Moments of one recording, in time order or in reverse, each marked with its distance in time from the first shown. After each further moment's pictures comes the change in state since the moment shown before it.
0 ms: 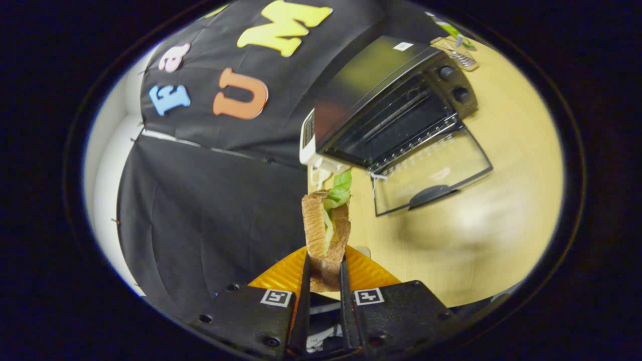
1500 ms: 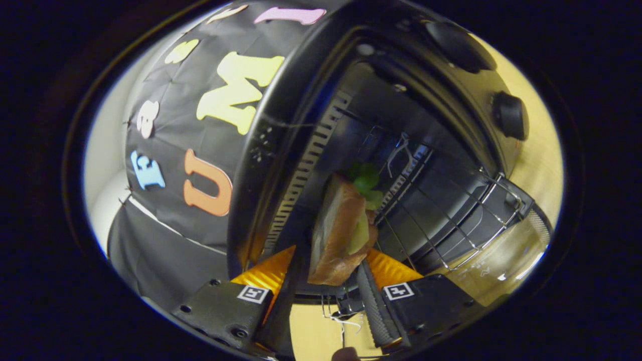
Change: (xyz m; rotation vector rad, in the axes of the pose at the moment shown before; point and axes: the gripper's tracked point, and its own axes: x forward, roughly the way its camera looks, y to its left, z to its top) arm 0.186 -0.088 0.168 0.040 -0.493 0.034
